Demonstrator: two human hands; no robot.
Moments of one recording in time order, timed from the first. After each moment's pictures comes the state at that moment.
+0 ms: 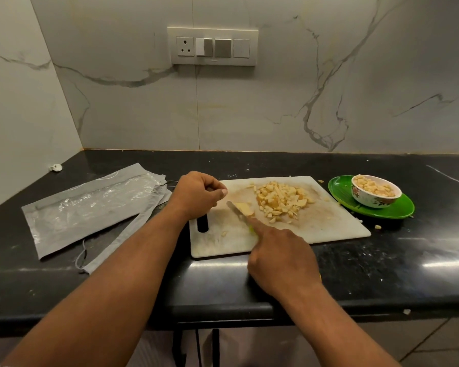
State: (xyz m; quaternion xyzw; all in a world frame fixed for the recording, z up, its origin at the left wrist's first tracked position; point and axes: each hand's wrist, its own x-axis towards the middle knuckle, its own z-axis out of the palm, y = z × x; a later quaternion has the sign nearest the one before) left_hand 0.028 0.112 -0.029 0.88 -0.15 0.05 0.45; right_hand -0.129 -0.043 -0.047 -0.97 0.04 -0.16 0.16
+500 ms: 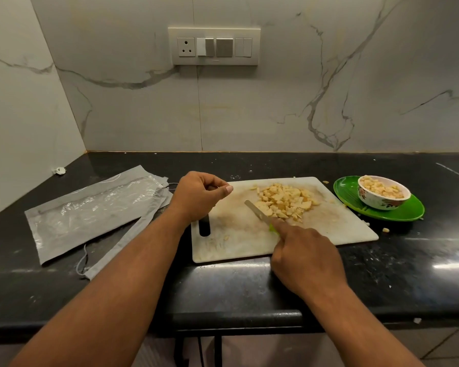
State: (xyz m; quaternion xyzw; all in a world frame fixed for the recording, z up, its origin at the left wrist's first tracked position) left_hand 0.026 0.109 -0.026 0.85 -0.14 0.07 0.51; right_hand -0.126 -0.073 -0.045 -0.97 0.08 -0.16 0.15
